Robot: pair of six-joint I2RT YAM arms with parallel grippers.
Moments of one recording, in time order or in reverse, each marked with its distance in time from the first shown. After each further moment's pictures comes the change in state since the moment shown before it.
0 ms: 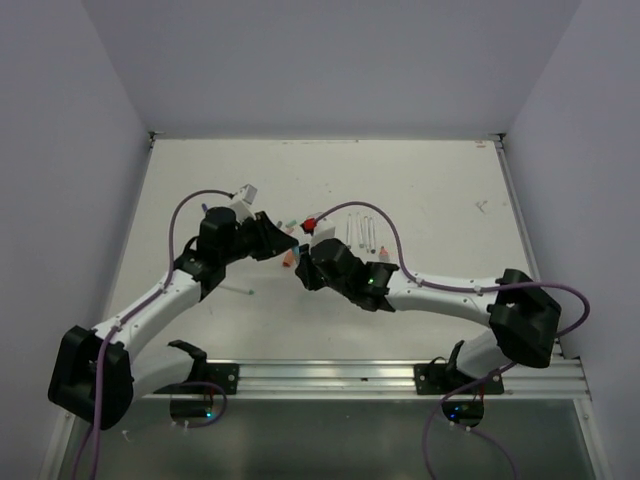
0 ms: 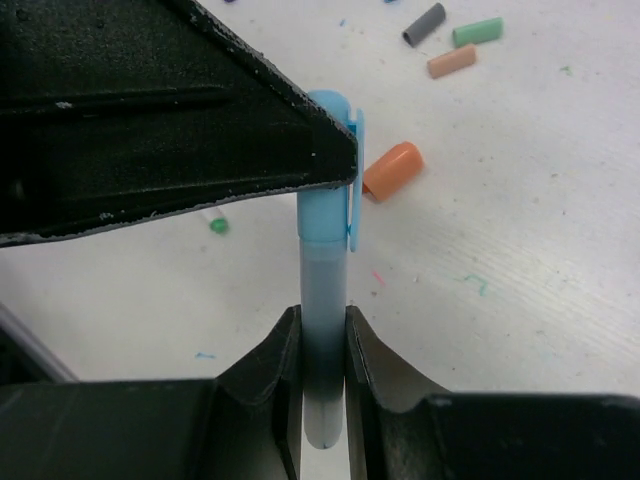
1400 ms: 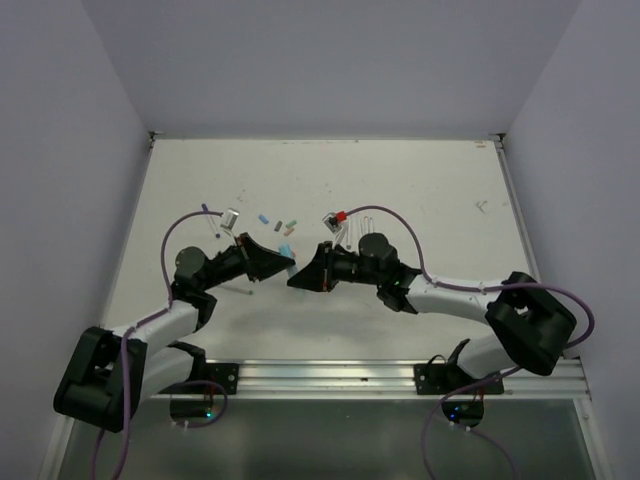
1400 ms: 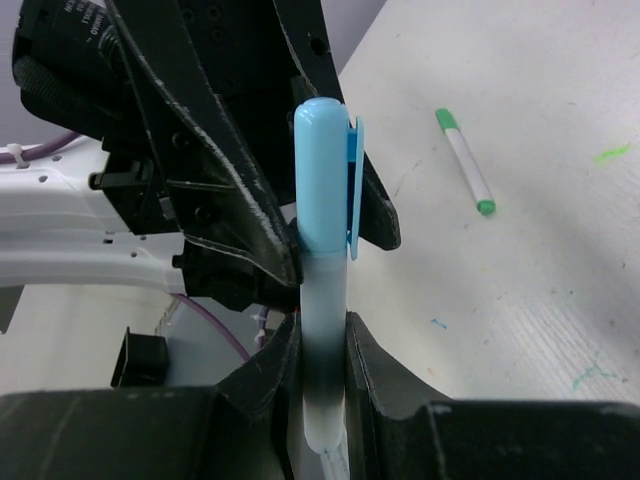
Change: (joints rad) left arm 0.114 -0.019 -0.407 0.953 0.476 -0.271; right arm -0.229 -0.086 -0.311 0.636 -0.808 0.334
